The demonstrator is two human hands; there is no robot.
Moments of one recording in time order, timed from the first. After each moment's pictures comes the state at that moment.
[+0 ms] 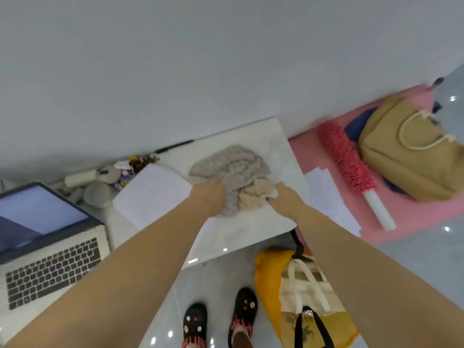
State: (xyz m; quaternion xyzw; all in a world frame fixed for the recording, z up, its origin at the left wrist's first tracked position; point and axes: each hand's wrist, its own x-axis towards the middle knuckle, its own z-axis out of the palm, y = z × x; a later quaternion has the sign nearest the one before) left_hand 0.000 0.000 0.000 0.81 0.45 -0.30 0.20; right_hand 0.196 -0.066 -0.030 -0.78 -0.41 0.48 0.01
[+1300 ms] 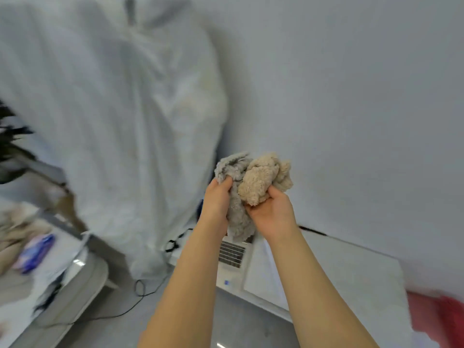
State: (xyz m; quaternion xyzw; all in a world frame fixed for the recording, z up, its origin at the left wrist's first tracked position) left_hand -0.291 -0.229 0.440 0.17 0.58 0.65 0.46; right_hand -0.203 -0.180 0.409 -0.26 -0.12 0.86 0.42
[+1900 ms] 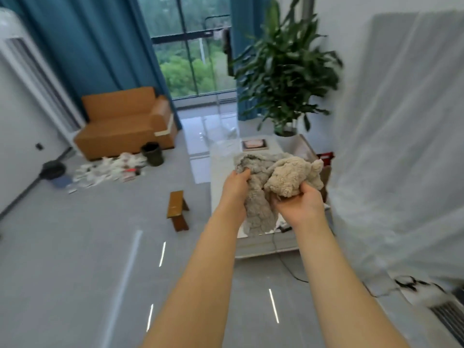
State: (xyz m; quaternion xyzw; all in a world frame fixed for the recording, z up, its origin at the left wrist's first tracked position) left_hand -0.610 -0.845 0.509 -0.10 0.61 0.78 0.09; right_hand -0.608 -0.722 0.462 -0.17 -0.14 0.98 -0.01
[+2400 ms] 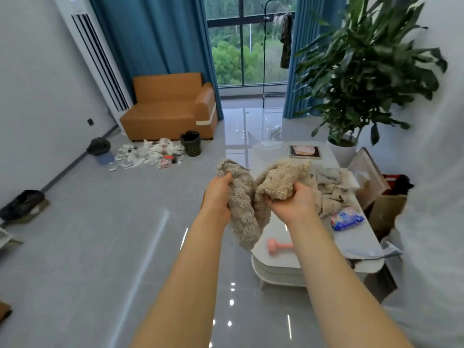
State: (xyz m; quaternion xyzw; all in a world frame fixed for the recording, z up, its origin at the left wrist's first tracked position) left_hand -0.792 -1.041 0.482 -0.26 0.55 0.79 0.01; right_hand -0.823 -0.901 0.447 -0.18 -0.19 0.96 -0.14
